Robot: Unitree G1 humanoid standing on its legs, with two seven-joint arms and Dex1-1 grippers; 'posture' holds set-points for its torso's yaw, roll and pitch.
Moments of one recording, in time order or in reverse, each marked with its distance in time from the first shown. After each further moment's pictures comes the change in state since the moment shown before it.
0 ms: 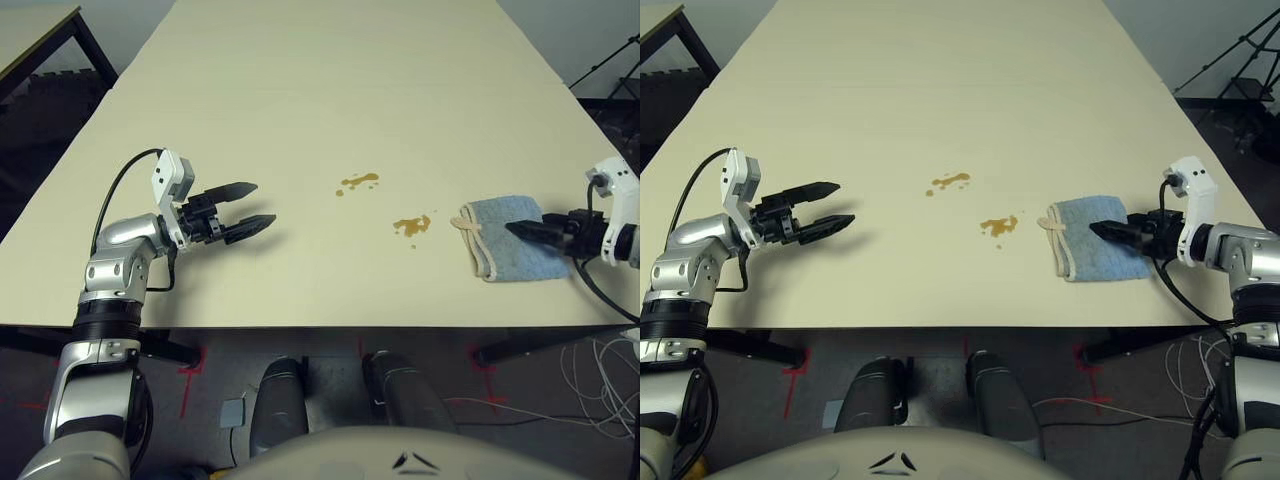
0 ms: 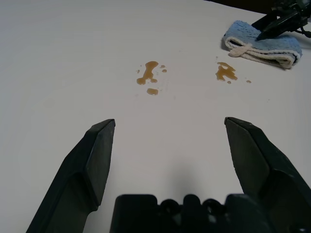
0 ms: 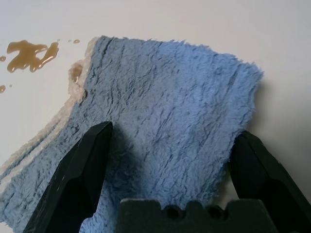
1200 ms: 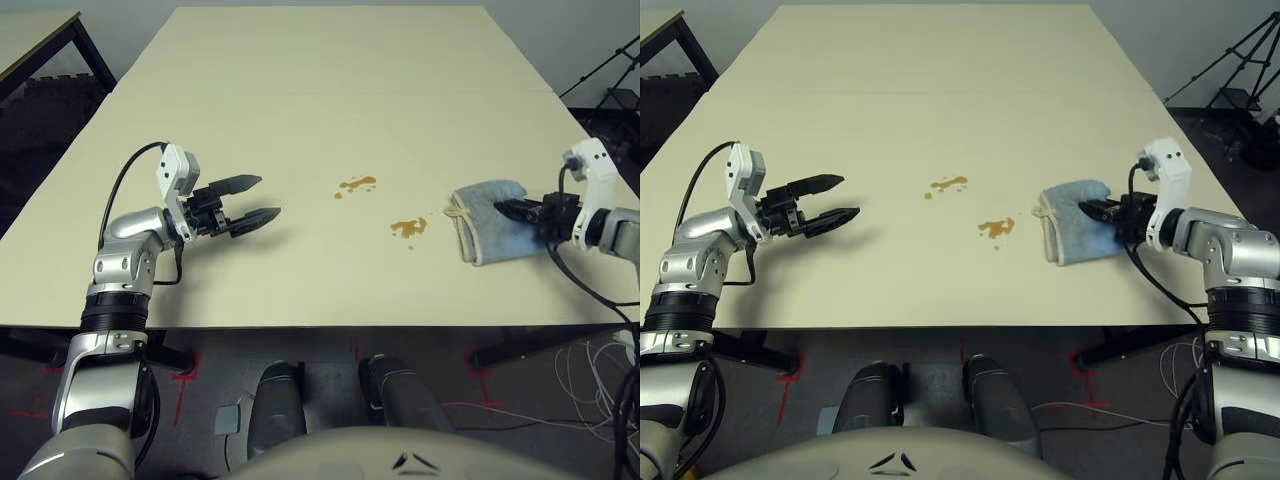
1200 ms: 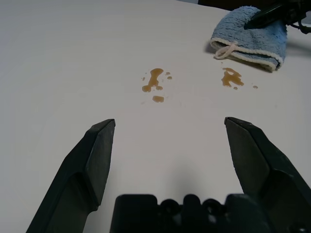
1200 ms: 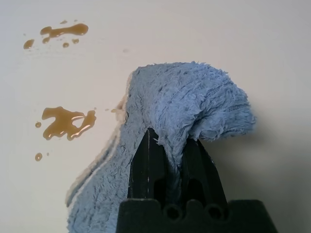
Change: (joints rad) left arm -0.048 -0.017 -0.022 0.077 0.020 -0.056 0.001; right arm 0.013 0.153 -0.069 -0.319 0.068 0.233 -0.267
